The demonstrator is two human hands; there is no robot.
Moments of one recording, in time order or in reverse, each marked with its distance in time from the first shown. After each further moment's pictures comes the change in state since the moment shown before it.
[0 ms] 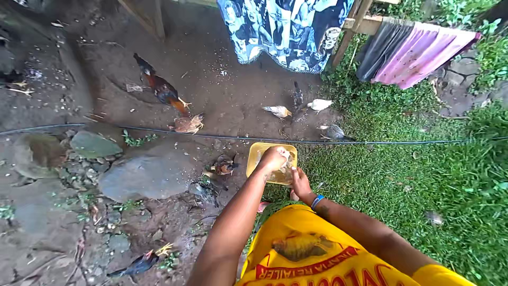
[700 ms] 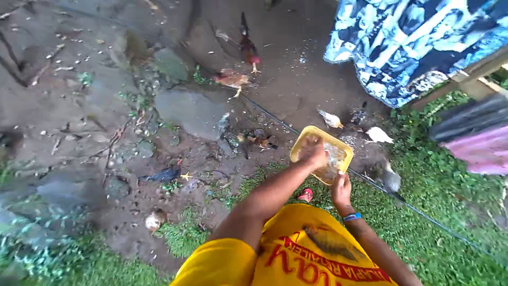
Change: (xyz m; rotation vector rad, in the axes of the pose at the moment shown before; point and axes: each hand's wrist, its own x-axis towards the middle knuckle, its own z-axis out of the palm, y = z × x) left_hand -0.023 -0.034 0.003 0.147 0.460 -0.097; right_hand -0.005 -0.021 -0.005 -0.112 -0.038 -0.323
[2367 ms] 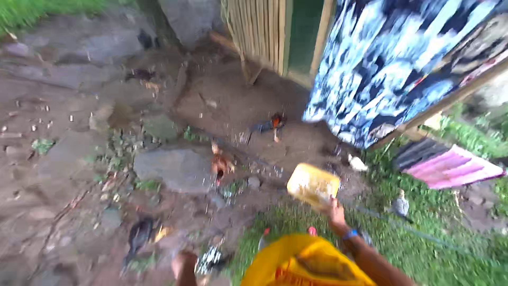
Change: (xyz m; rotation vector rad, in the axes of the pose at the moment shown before) left_hand -0.228 -0.547 -0.069 -0.111 0.130 -1.028; right_hand -0.004 -0.058 0.148 -0.022 0.167 0.196
